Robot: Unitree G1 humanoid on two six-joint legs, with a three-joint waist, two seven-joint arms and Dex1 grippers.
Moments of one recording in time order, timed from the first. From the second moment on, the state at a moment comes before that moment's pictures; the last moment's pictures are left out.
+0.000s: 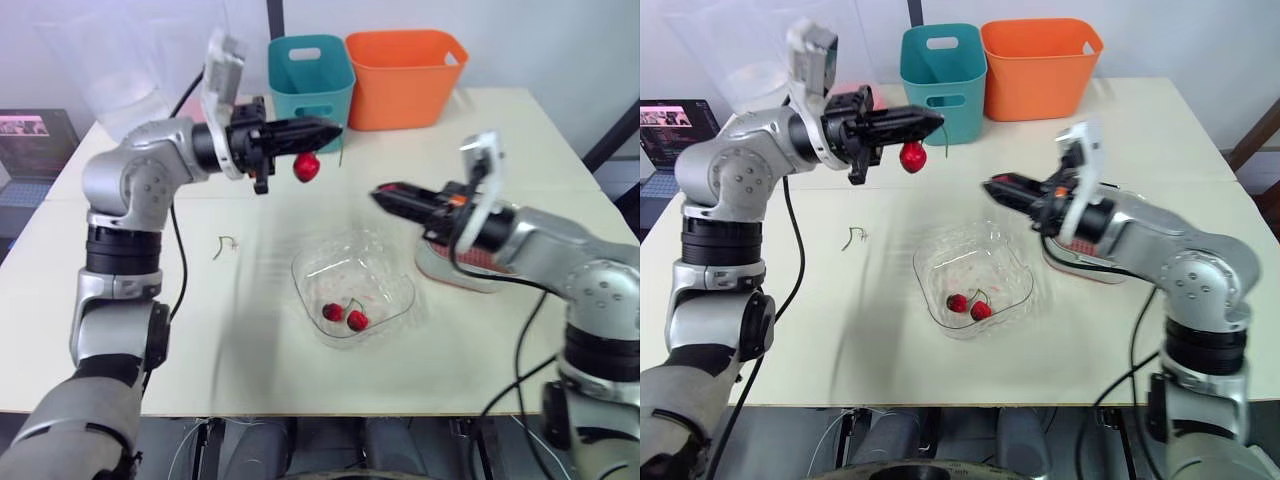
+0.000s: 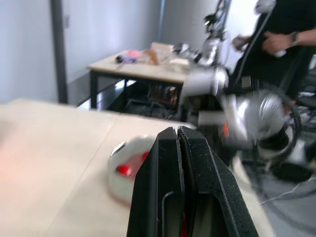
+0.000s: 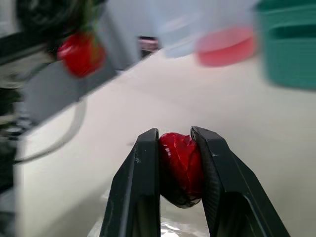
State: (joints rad) left arm -0.99 0.49 0.02 0.17 -0.65 0.70 -1.19; right arm -0.52 -0.72 -0.26 -0.34 0.97 0.99 0.45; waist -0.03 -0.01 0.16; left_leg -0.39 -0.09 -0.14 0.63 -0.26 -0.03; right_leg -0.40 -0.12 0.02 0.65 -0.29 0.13
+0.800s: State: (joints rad) left arm -0.95 0.47 -0.02 0.20 -0.57 0.60 -1.20; right arm -0.37 -0.94 -0.25 -0.08 0.57 0.76 0.72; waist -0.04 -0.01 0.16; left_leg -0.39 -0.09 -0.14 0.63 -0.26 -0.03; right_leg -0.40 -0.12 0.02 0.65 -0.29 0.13
